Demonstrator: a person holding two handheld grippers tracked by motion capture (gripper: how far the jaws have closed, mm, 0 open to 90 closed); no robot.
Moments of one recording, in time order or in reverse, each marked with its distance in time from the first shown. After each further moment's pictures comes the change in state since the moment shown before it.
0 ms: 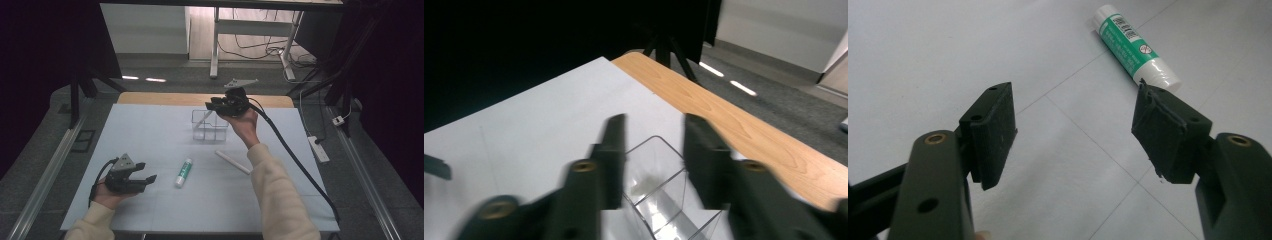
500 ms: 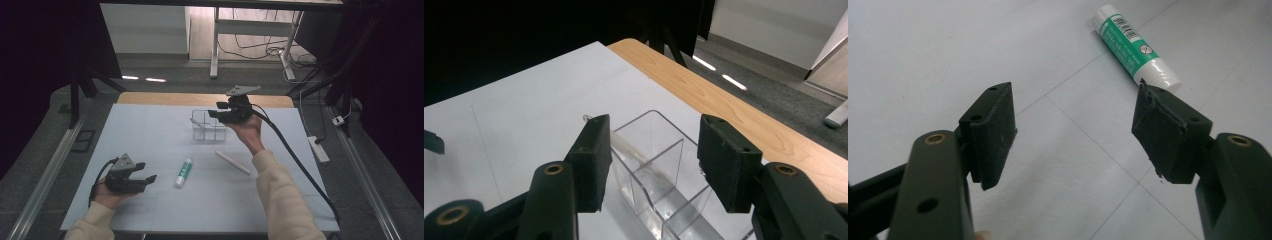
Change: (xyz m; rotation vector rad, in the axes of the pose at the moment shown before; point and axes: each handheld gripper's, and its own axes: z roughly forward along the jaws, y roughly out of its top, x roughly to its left) left arm 0.000 0.000 0.000 0.001 0.003 0.003; right arm 0.005 -0.016 -0.013 0.024 -0.021 -0.030
